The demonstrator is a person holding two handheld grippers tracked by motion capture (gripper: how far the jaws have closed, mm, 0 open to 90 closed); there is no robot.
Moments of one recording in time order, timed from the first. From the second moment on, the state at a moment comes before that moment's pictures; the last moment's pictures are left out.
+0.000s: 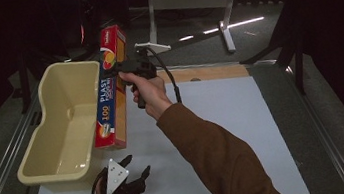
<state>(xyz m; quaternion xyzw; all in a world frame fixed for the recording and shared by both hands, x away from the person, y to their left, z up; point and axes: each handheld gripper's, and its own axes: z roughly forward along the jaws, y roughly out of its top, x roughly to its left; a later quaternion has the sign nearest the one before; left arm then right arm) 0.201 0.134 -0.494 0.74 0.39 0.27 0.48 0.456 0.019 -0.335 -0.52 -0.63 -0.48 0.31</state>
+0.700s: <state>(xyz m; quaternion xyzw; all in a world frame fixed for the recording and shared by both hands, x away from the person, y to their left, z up) 0.199 0.138 -0.490 0.73 0.39 0.27 0.48 0.450 0.058 -0.342 -0.54 -0.63 -0.47 0.31</state>
